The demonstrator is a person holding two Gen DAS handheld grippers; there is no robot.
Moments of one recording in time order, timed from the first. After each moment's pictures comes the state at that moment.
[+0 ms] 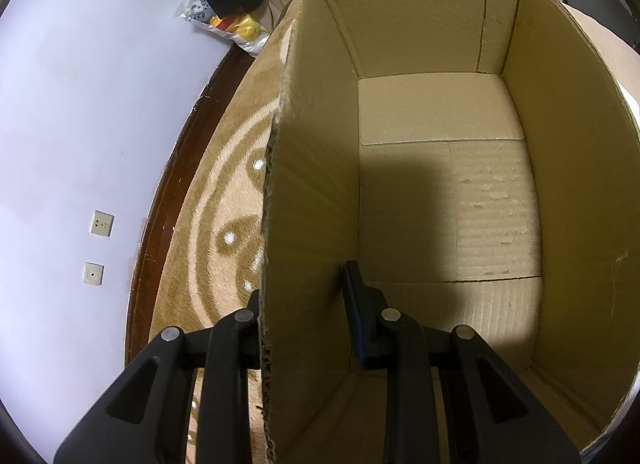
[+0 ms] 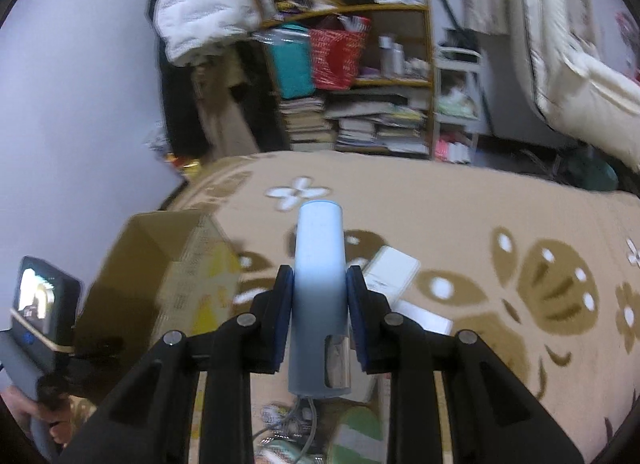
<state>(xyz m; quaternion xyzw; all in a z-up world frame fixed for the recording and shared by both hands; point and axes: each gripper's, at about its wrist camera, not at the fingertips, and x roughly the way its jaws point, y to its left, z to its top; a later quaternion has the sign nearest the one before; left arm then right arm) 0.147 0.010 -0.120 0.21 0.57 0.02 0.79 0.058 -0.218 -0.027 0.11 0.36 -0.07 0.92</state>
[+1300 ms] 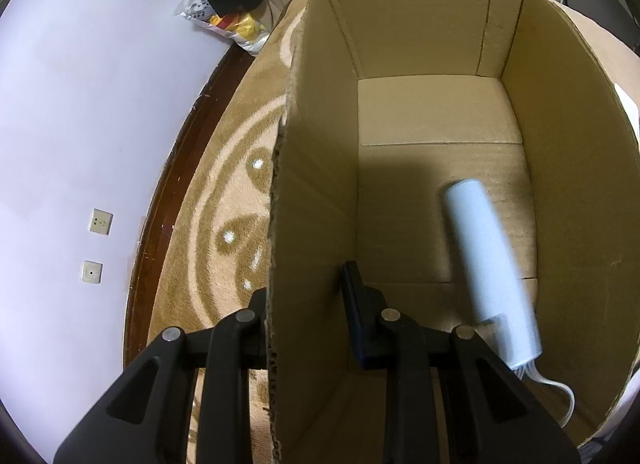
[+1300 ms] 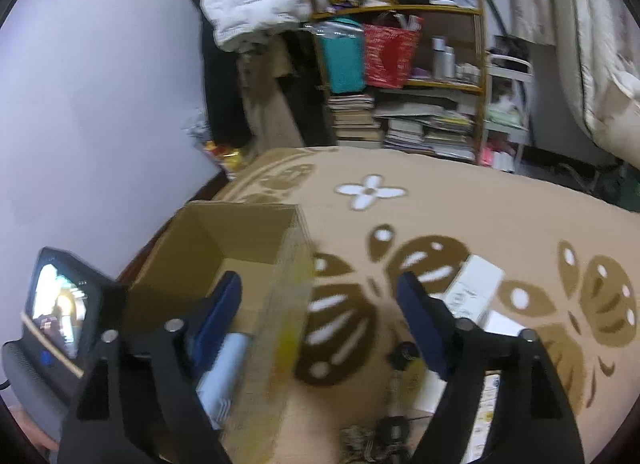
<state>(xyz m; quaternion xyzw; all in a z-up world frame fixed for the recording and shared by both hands) 0.148 0.010 -0.122 0.21 0.57 0.02 0.79 0.090 -0.165 -0.037 0.11 0.36 -0.03 0.92</state>
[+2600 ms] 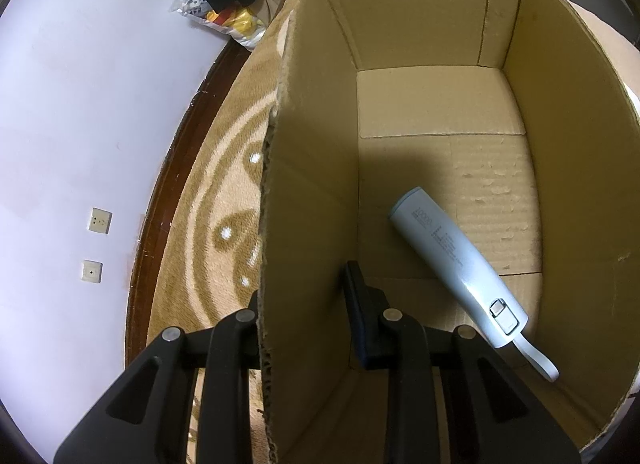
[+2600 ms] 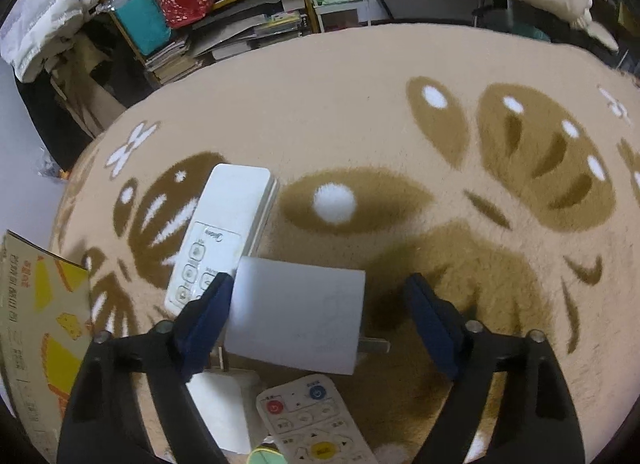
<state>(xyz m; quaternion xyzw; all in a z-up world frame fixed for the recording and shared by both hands) 0.148 0.013 -0.127 0.22 0.58 0.02 0.79 0.084 -0.325 -0.156 0.26 0.48 -0.23 0.81</state>
